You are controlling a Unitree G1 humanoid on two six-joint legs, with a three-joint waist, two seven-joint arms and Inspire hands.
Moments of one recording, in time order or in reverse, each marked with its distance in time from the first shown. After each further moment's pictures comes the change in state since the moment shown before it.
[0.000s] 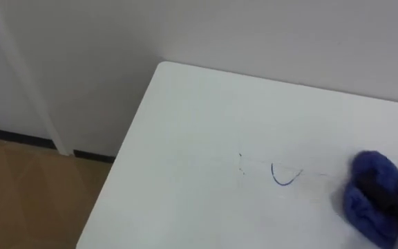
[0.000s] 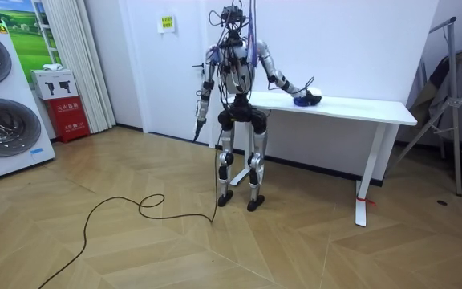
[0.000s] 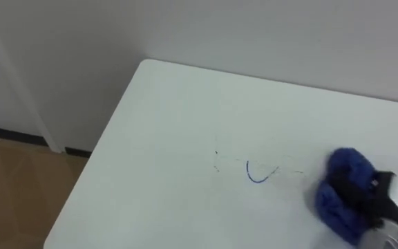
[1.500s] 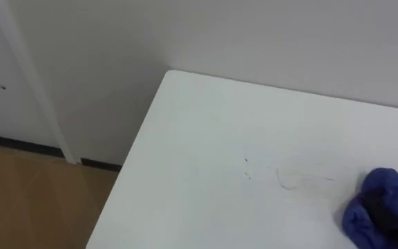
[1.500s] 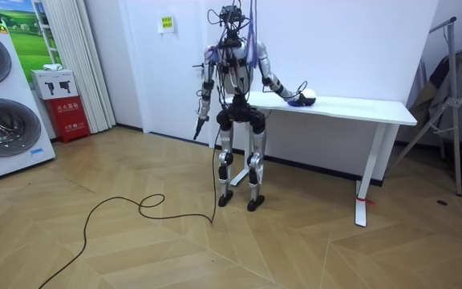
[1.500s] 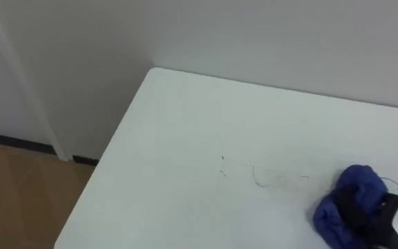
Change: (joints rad) left arm -0.062 -0.044 -0.092 -0.039 0.076 0.066 0.075; right arm 0.089 0.107 0.145 -0.187 0.029 0.029 -0.150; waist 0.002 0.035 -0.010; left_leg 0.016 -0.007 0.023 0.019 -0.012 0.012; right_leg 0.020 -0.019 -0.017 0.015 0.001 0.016
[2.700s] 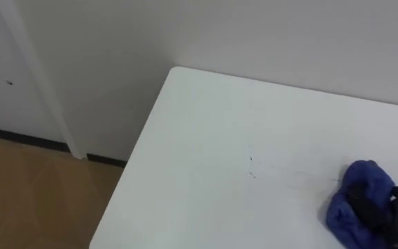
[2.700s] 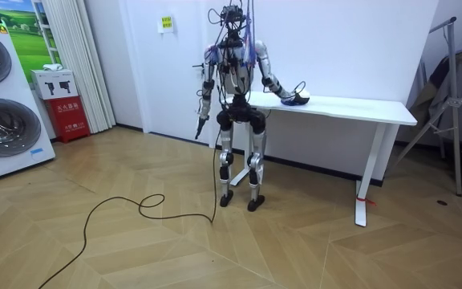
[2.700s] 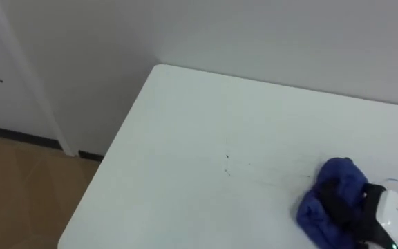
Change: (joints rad) left arm -0.005 -0.006 -0.025 -0.002 -0.085 -0.018 -0.001; right arm 0.026 0.009 0.101 -0.082 -0.001 -0.032 0.023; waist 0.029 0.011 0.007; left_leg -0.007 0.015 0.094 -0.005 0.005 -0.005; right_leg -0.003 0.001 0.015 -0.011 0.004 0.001
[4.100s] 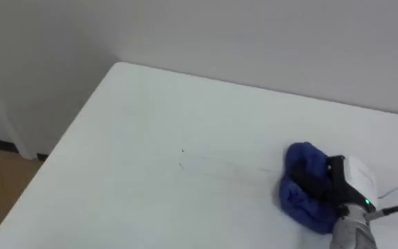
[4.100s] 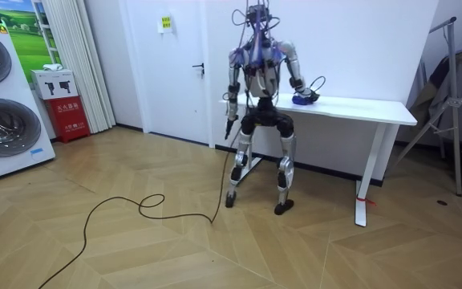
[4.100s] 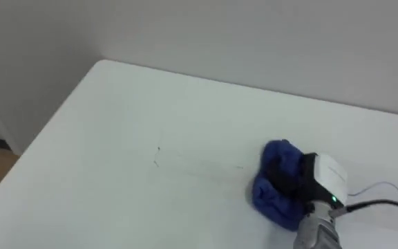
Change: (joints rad) left arm -0.128 -0.009 -0.131 0.001 0.006 -0.017 -0.012; right arm -0.200 0.046 0.285 -0.133 -0.177 0.190 0.222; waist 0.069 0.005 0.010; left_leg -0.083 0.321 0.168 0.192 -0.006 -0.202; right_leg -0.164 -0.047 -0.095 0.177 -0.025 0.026
